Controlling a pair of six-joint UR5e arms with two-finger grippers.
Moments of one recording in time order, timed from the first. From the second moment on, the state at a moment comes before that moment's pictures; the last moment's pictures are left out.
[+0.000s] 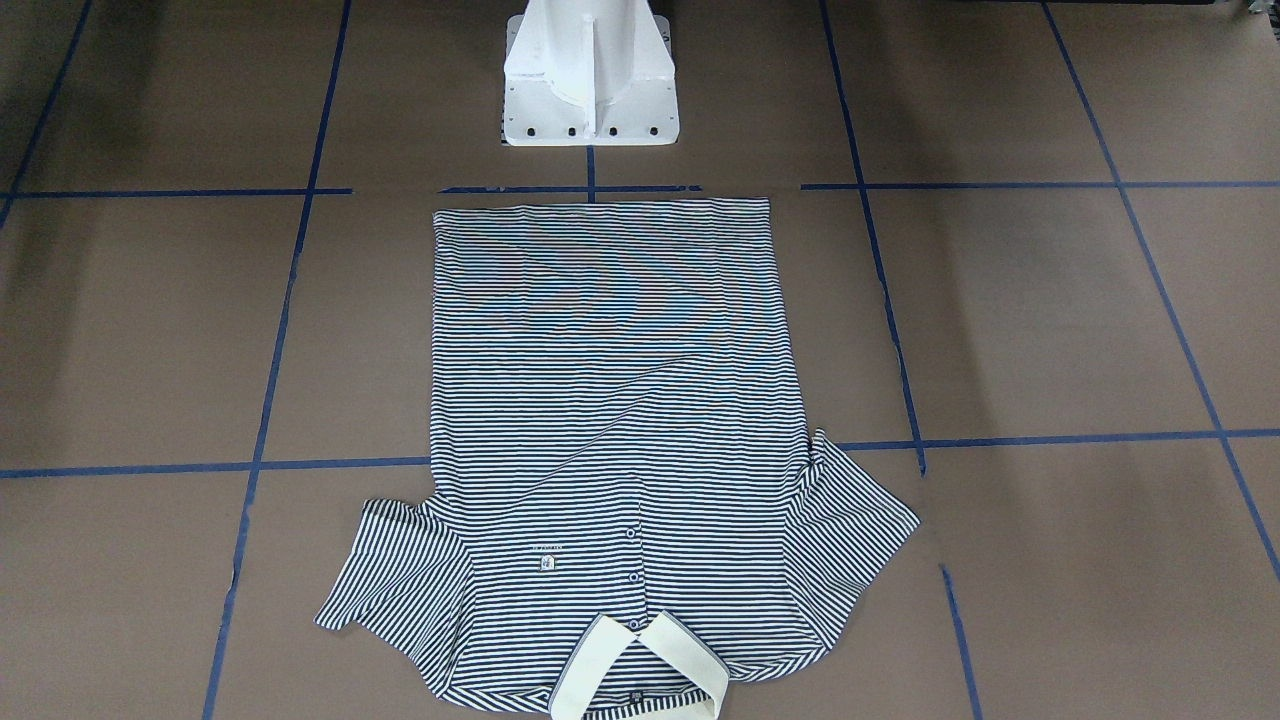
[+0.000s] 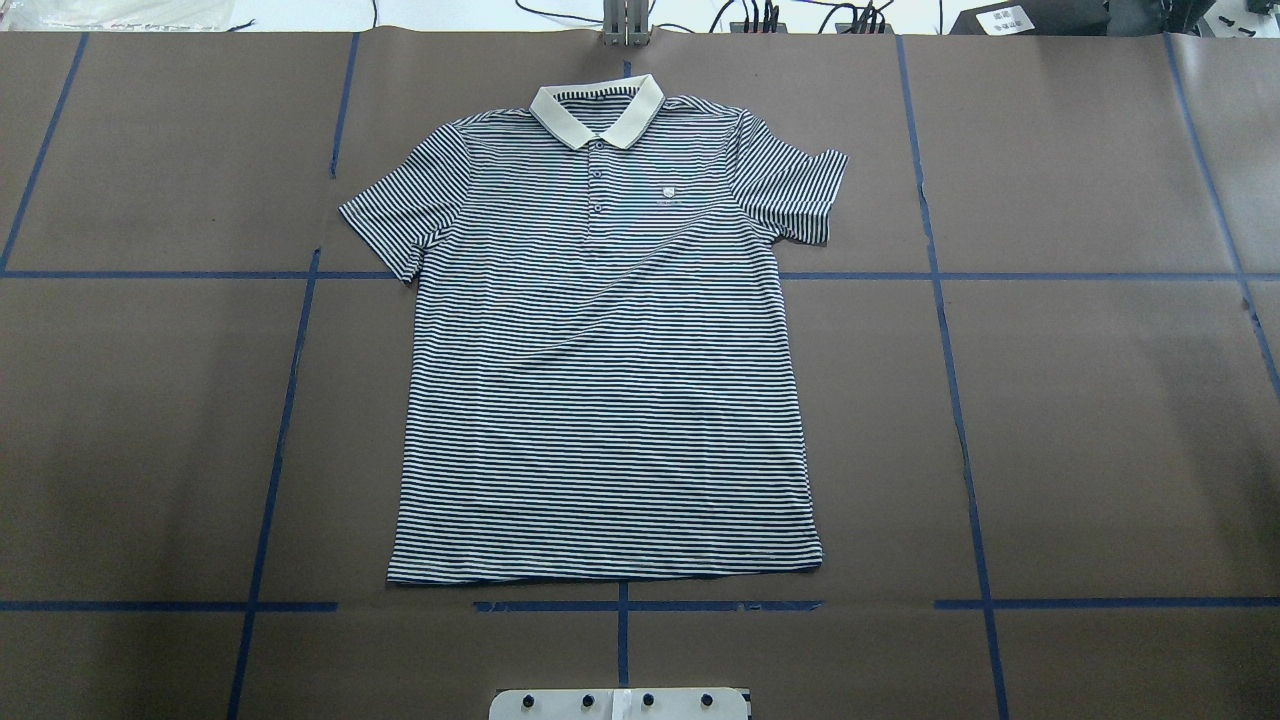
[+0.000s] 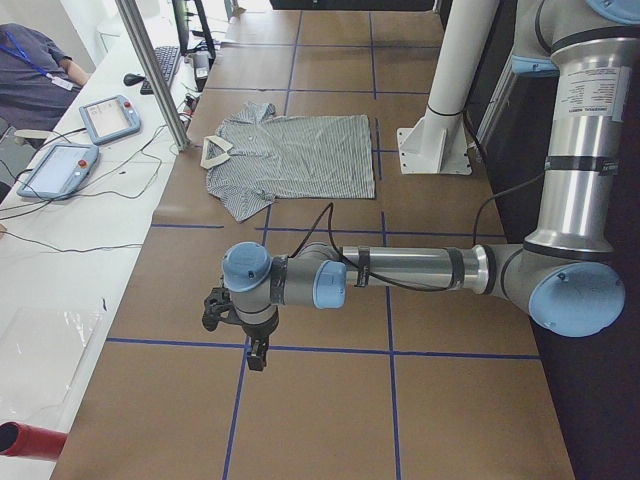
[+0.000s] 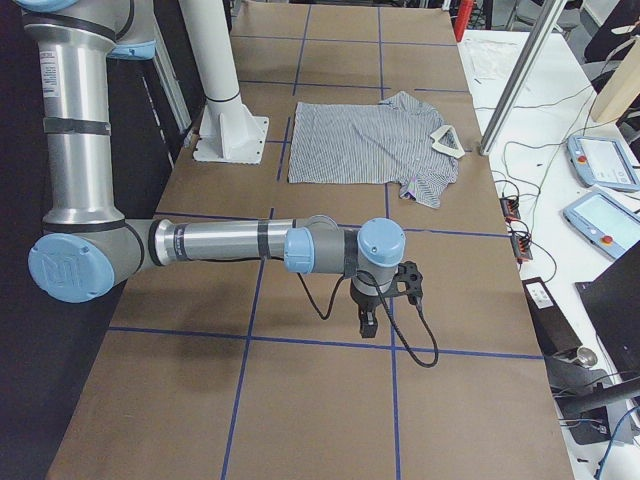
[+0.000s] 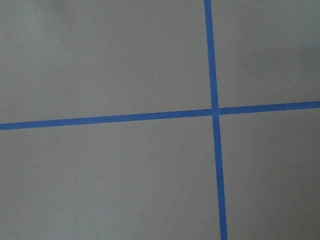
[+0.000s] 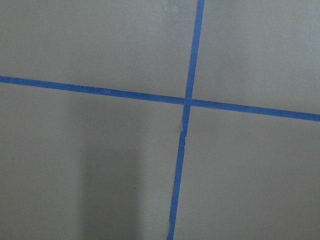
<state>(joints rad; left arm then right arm) -1.58 -1.61 -1.53 -1.62 -2.30 0.05 1.55 -1.57 1.66 -1.64 2.36 -0.09</state>
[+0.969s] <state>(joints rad) -1.56 -1.71 -1.57 -1.67 -2.34 0.05 1.38 -1.45 1.63 -1.48 2.44 0.03</state>
